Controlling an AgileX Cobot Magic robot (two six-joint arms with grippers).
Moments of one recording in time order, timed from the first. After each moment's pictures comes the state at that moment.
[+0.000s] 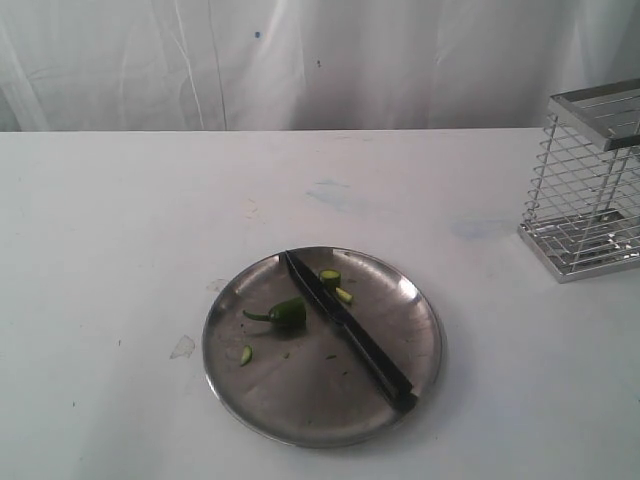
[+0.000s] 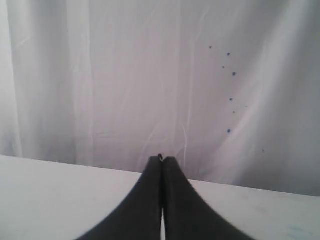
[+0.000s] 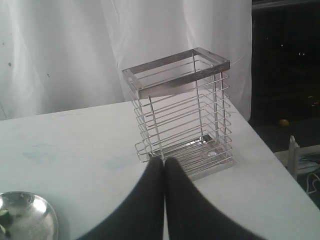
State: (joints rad) left arm 0.17 0.23 -0.24 0.53 -0.06 -0.71; right arm -0.03 0.17 -0.33 -0.12 0.41 0.21
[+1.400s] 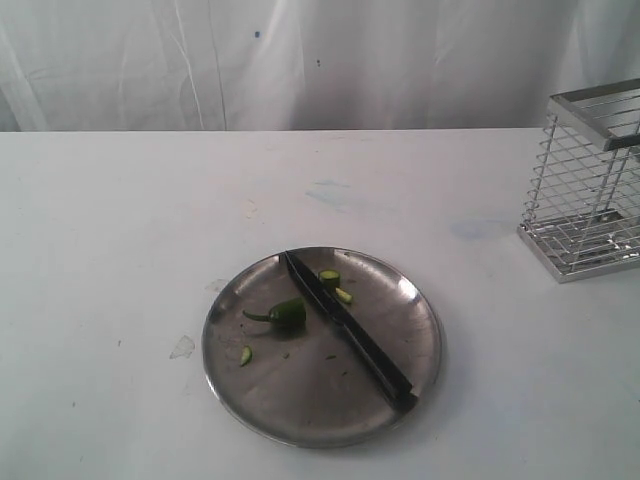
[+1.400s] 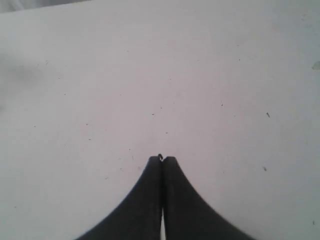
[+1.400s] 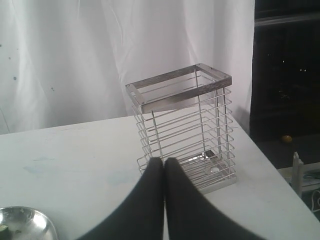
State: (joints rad) left arm 0.07 0.00 0.02 0.16 0.44 -0.08; right arm -0.03 0.17 -0.31 -0.14 0.33 0.22
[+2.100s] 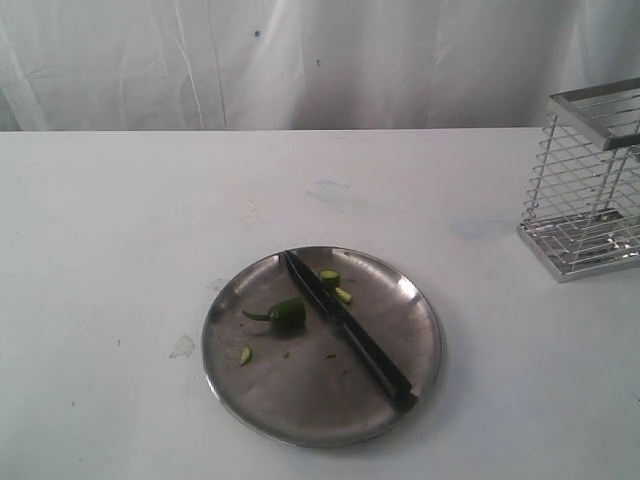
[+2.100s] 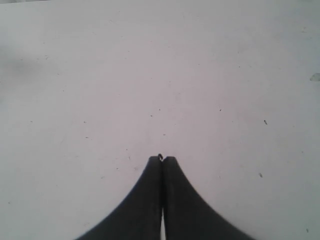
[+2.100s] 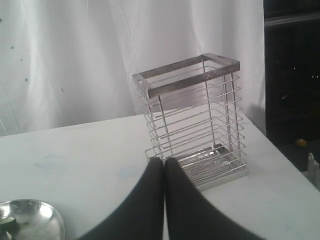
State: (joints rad) left arm 0.07 0.00 0.02 0.17 0.43 -0.13; right arm -0.02 0.03 -0.16 -0.11 0.27 0.22
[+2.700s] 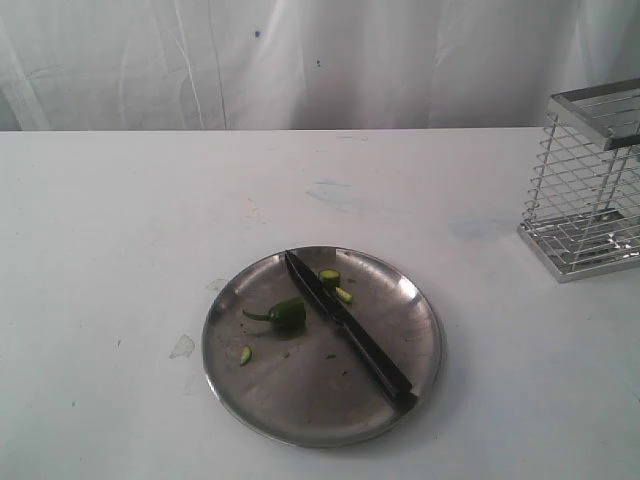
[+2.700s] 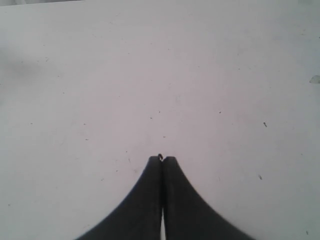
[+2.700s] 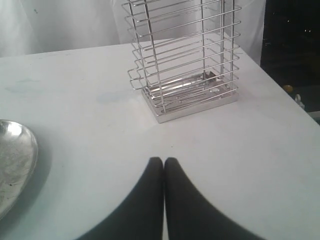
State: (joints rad) left arm 0.07 0.00 0.02 0.17 0.43 -0.13; right arm -0.02 0.01 0.00 -0.08 0.34 0.15
